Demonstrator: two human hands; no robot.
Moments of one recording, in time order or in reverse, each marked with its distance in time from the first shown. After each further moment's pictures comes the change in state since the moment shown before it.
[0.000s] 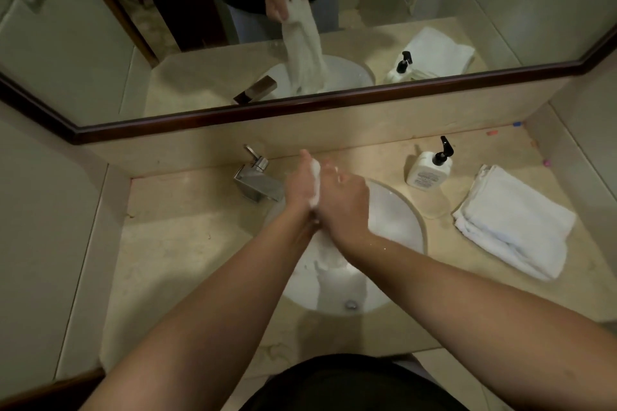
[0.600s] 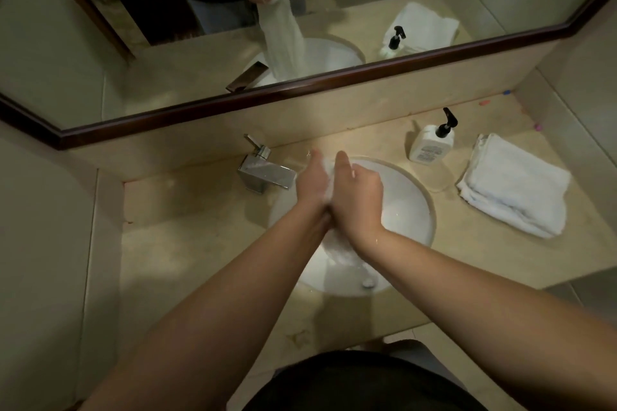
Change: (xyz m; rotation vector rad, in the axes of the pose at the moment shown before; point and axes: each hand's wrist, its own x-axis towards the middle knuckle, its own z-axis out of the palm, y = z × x) left_hand 0.015 -0.018 -0.037 0.045 -0.131 -0.109; right_hand -0.030 0.015 0.025 -0.009 0.169 0.050
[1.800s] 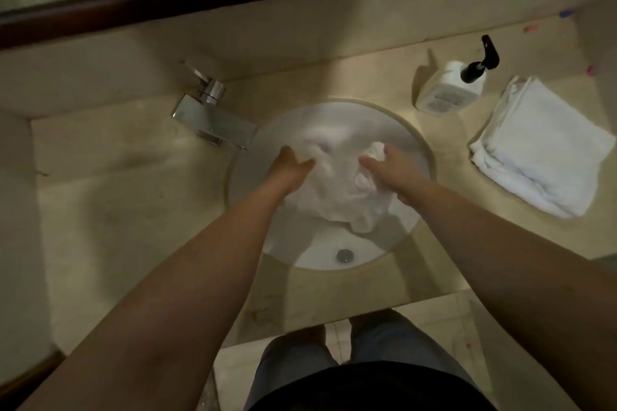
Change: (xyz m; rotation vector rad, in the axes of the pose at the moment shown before) left_hand 0.189 -0.097 -0.016 0.962 0.000 0.041; right_hand 0.154 0.179 -0.031 -0.309 -0.475 0.357
